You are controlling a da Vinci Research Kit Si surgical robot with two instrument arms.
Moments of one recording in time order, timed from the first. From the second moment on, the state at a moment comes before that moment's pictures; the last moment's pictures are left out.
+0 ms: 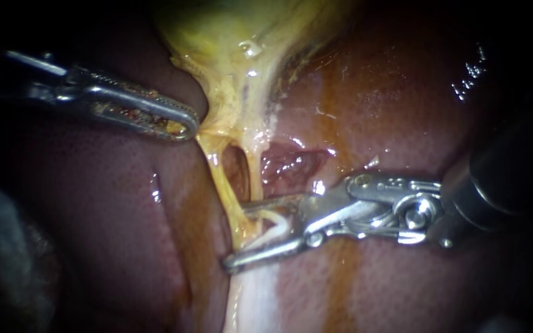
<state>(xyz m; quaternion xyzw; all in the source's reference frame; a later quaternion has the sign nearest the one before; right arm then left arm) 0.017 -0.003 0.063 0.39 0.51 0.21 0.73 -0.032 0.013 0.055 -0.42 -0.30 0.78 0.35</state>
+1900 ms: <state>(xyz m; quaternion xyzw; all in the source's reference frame) 0.021 -0.003 0.056 0.43 0.55 0.19 0.69 -0.032 0.013 0.055 -0.42 -0.30 0.78 0.35</state>
